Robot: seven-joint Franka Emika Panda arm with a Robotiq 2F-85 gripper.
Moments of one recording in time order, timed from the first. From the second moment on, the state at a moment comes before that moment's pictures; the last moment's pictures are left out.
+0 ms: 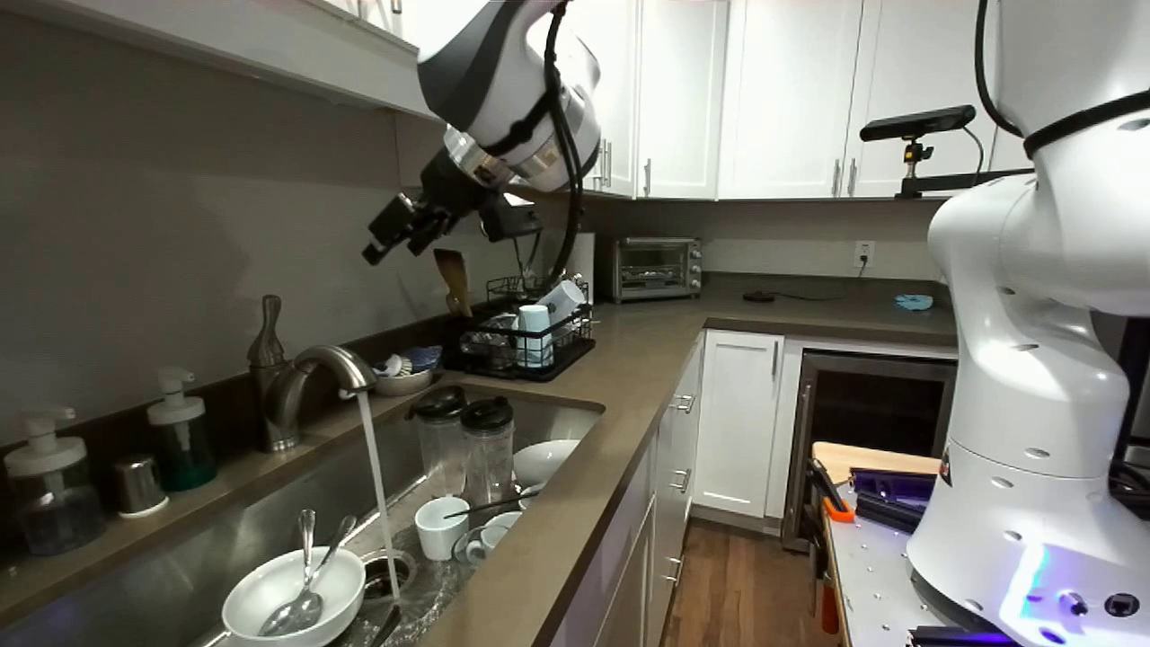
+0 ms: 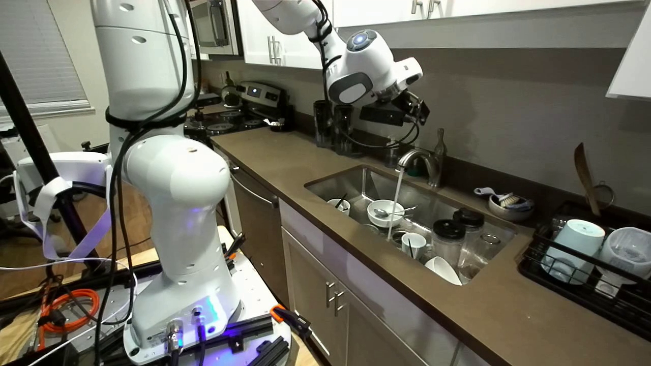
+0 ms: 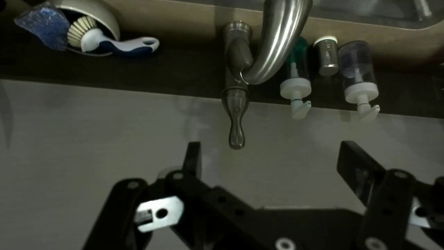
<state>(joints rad) 0.31 0.13 -0.14 -2.20 0.84 3.22 -0.84</state>
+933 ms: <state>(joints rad) -0.12 0.41 0.29 -1.99 0.38 3.46 -0.85</state>
